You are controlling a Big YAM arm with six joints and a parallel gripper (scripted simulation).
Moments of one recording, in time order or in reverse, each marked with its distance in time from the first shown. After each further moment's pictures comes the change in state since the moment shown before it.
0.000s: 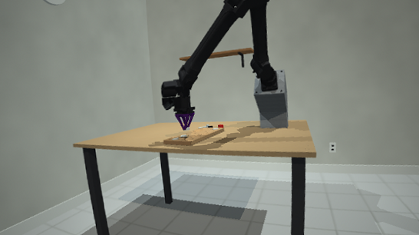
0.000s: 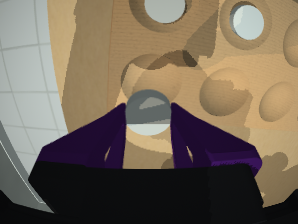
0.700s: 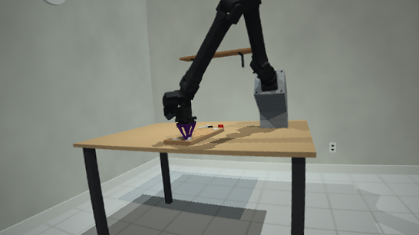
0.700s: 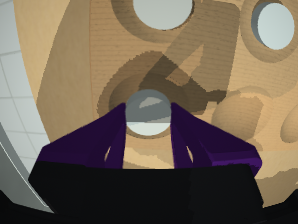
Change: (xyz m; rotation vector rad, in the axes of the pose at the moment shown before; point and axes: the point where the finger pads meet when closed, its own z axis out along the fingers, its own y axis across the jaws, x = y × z) arm 0.004 -0.003 0.047 -0.005 0.013 0.038
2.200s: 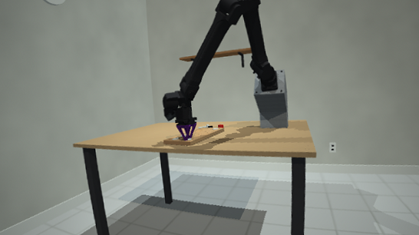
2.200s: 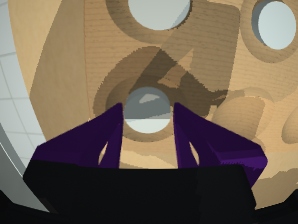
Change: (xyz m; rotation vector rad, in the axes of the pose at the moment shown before) arm 0.000 -0.002 0.004 0.003 0.004 0.009
